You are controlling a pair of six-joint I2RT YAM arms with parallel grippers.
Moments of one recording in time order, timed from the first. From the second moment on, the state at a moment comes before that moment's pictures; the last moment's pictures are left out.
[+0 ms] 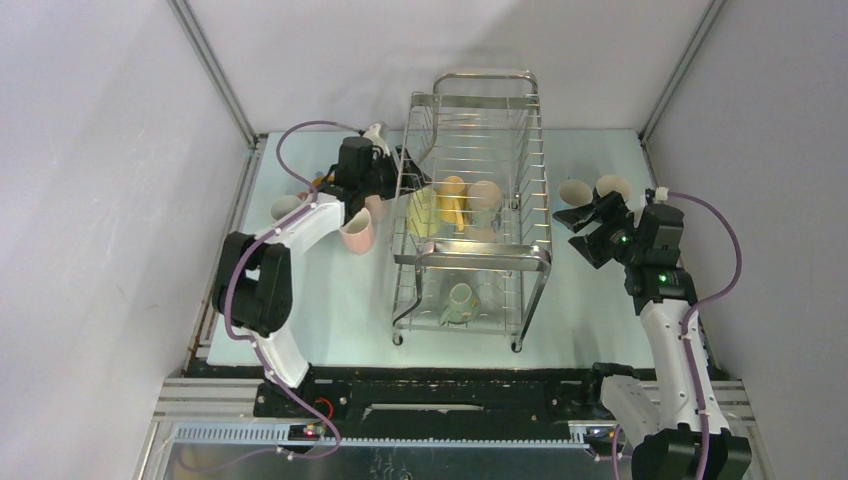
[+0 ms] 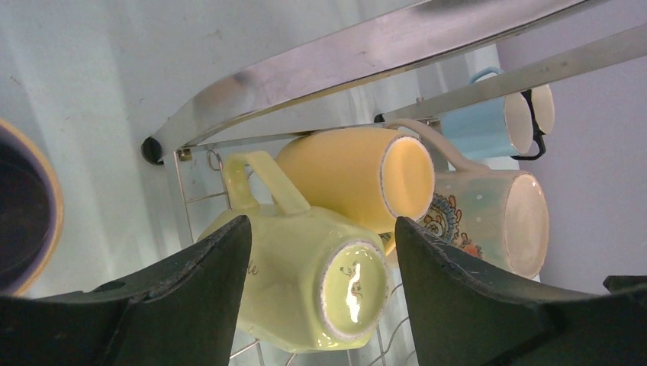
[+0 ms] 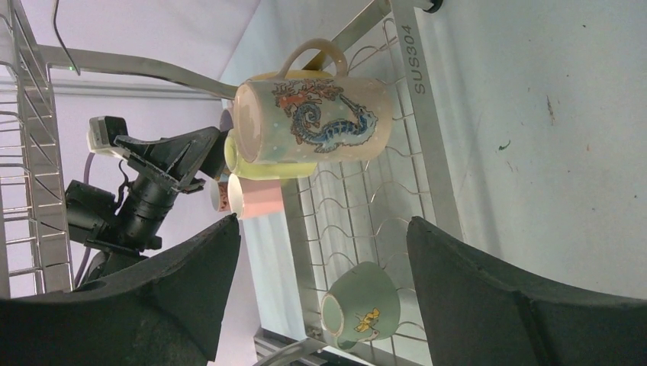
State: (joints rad) left arm -0.34 1.75 1.27 0.00 0.33 -0.59; right arm -0.13 0.87 0.78 -0.38 -0.46 0.92
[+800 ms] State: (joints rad) left arm -0.37 1.72 1.20 0.07 0.37 -0.64; right arm -0.05 0.94 0.77 -0.36 -0.45 0.91
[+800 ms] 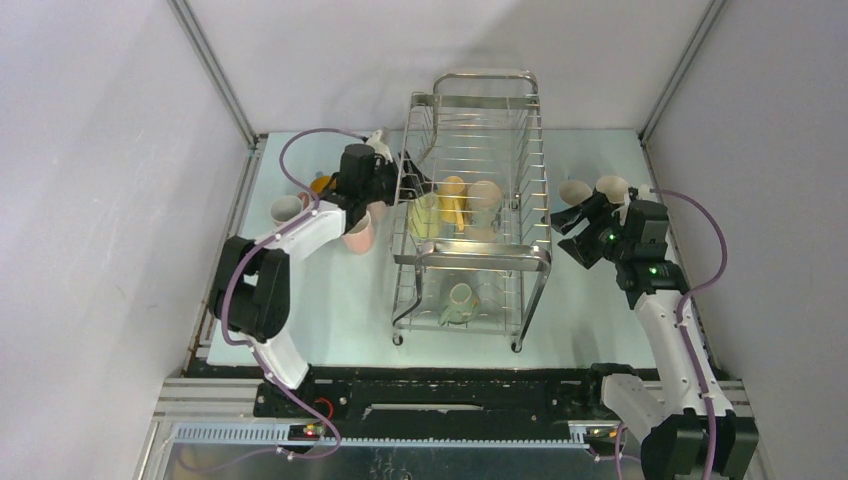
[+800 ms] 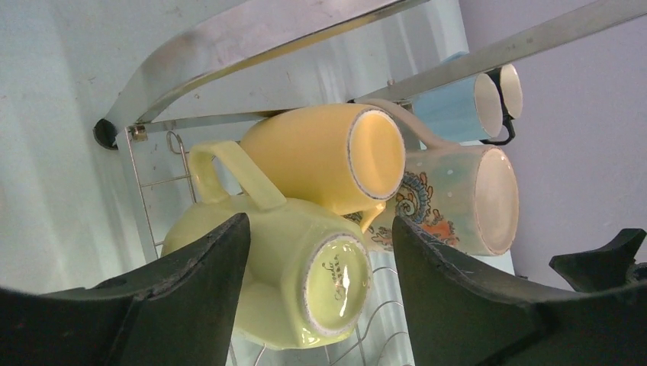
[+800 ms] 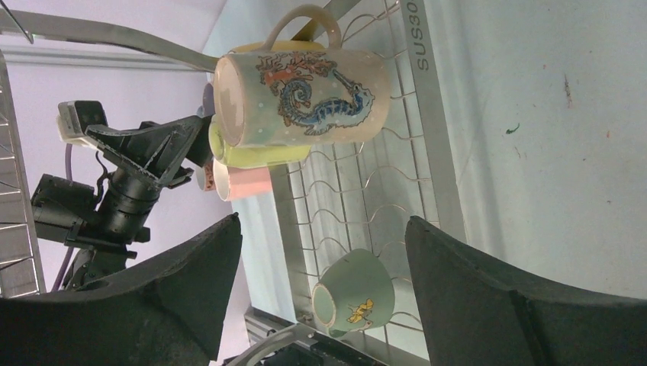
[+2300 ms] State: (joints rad) left arm -0.39 1.59 1.13 -0.14 0.30 -0.78; right arm -0.01 0.96 0.74 -0.32 -0.42 0.91
